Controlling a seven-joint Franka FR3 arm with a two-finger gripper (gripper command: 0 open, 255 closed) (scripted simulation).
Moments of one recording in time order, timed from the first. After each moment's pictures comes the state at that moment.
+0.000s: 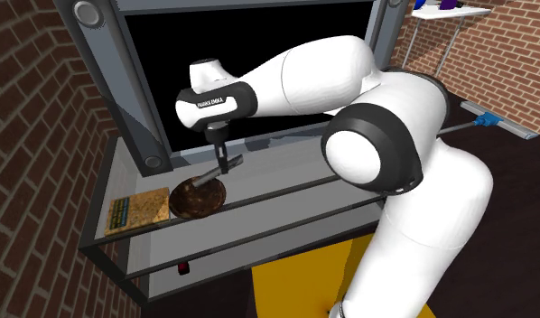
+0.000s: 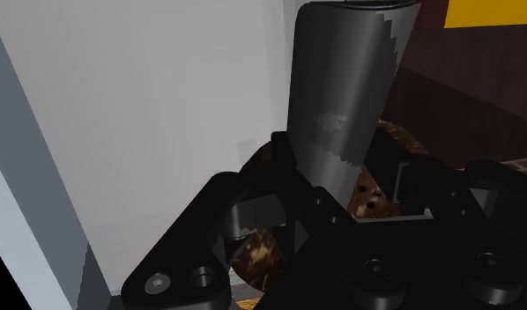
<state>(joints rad) 0.50 0.10 0.01 -1.93 0.03 1.95 -1.06</state>
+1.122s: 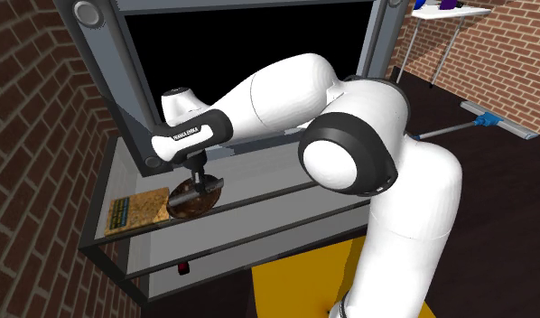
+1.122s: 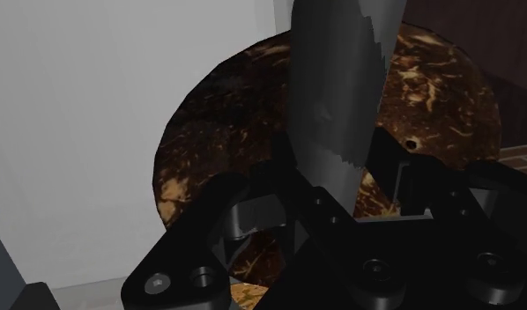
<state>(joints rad) 0.58 0.21 0.08 -1.93 0.03 2.07 -0.91</state>
